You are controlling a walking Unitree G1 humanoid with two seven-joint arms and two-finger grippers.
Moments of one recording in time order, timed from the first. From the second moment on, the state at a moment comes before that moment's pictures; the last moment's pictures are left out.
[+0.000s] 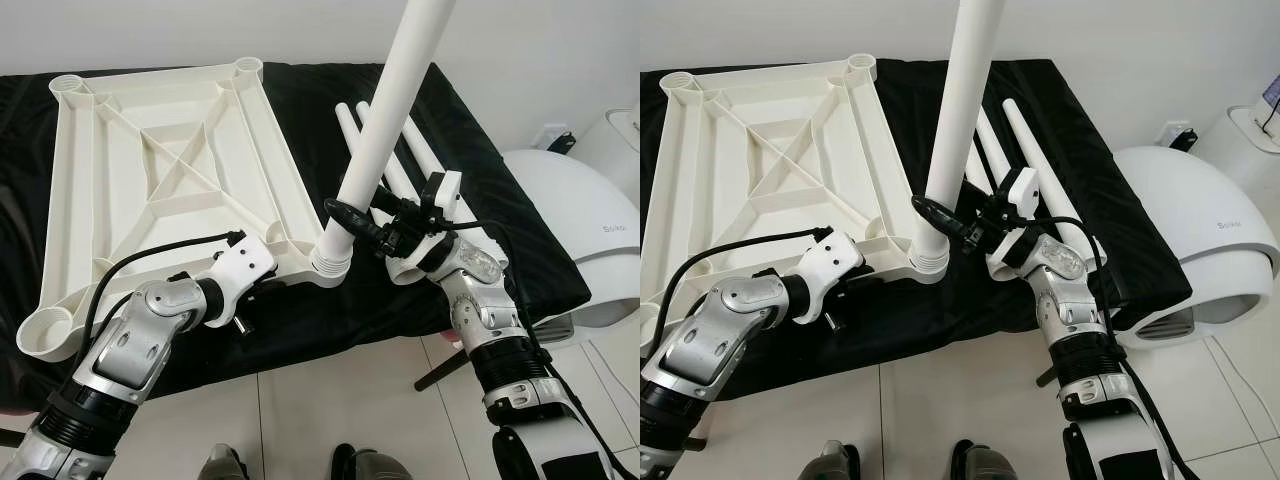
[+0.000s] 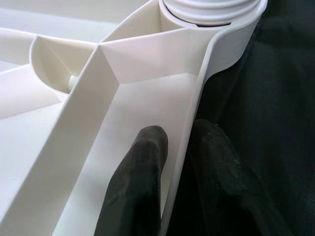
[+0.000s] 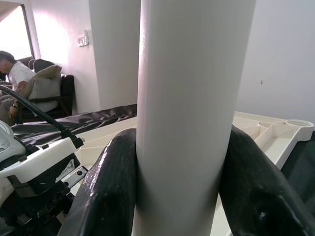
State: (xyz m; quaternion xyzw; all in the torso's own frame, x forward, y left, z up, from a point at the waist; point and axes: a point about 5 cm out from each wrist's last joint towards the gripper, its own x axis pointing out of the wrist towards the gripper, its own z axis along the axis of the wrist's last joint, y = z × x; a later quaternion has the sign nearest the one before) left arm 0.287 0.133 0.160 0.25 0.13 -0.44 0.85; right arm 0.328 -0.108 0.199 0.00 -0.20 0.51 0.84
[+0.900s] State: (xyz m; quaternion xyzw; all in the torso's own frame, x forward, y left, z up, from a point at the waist) left arm 0.285 0.132 0.163 0.25 0.12 -0.44 0.85; right arm 0.329 -0.106 0.212 -0.02 -0.21 0.54 0.81
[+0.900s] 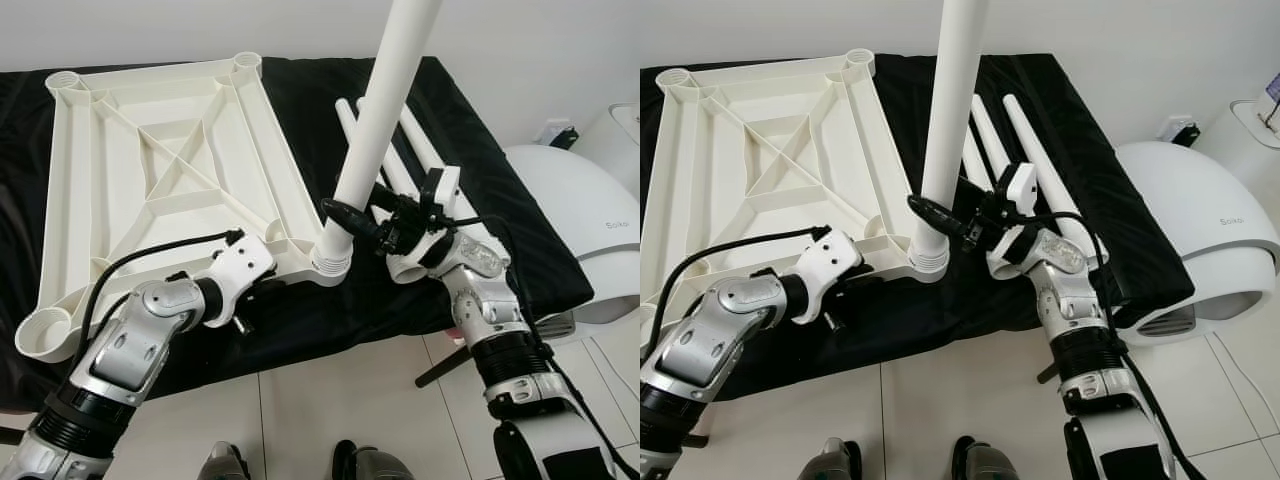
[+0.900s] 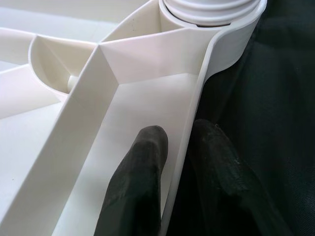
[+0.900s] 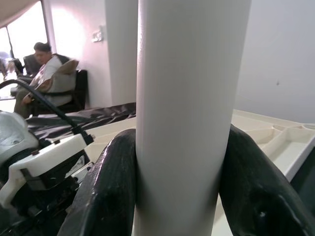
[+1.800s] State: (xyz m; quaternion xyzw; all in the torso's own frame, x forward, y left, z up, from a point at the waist) left arm 0.283 0.132 0.164 0.25 0.12 -0.44 0.85; right arm 0.327 -0.107 0.208 -0.02 -0.20 0.54 0.82
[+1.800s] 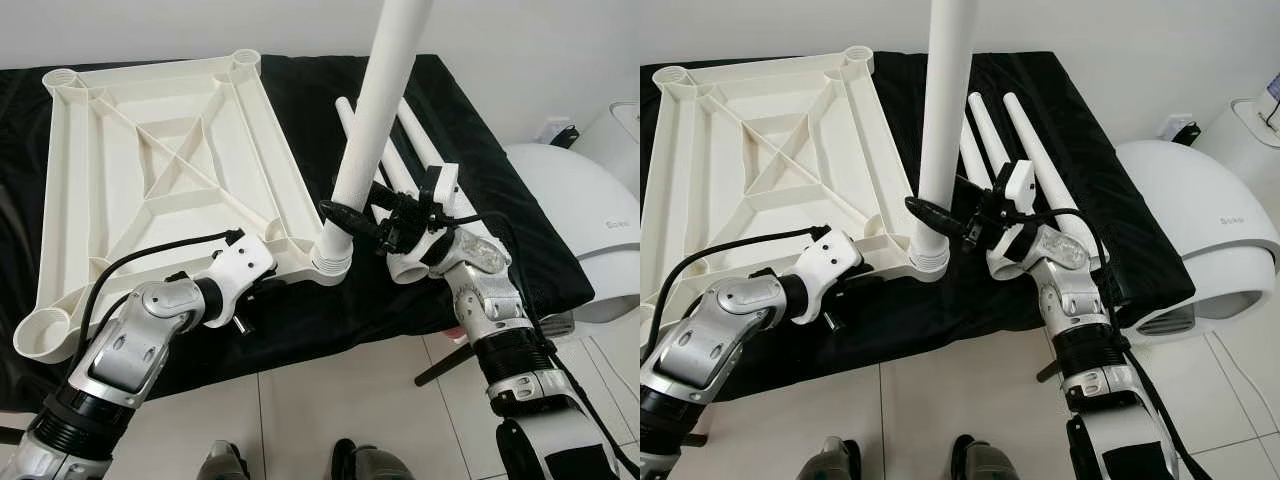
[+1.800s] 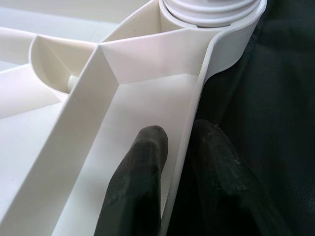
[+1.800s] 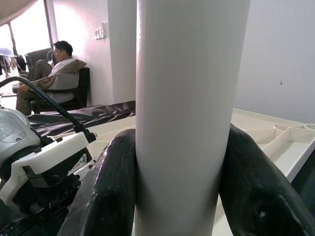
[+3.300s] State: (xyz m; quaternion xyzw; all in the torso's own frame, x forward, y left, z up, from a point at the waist) left arm 0.283 0.132 0.164 0.25 0.12 -0.44 0.85; right arm 0.306 -0.093 0.202 0.01 -0.23 0.41 0.88
